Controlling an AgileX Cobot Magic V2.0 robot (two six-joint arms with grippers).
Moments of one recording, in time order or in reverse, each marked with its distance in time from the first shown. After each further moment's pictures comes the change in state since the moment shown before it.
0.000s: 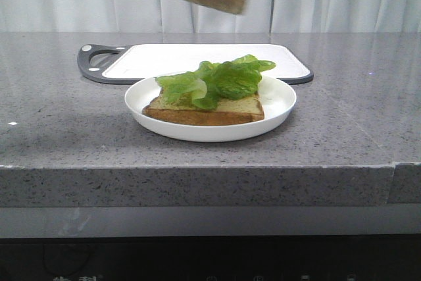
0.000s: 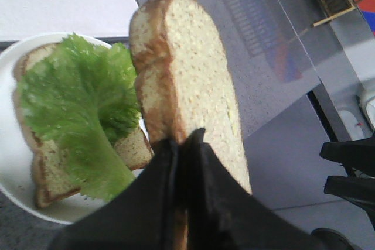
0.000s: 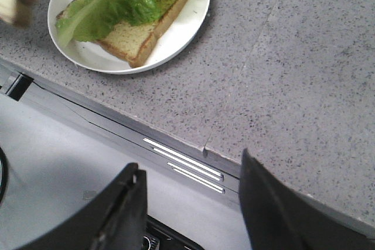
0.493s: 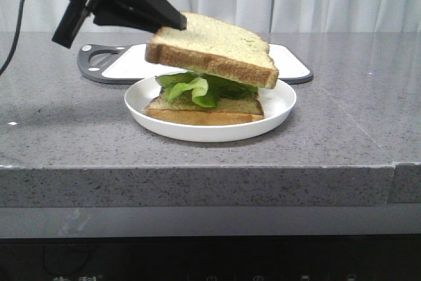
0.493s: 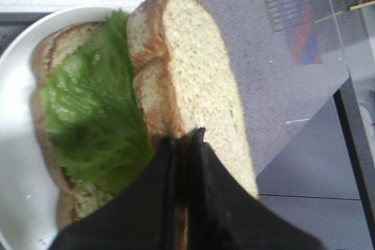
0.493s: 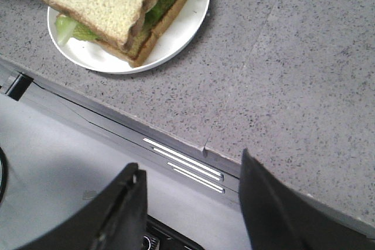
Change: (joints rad) left arm -0.036 0.322 -0.109 -0.020 -0.020 0.003; right arm 0.000 0.000 0.000 0.000 0.002 0.000
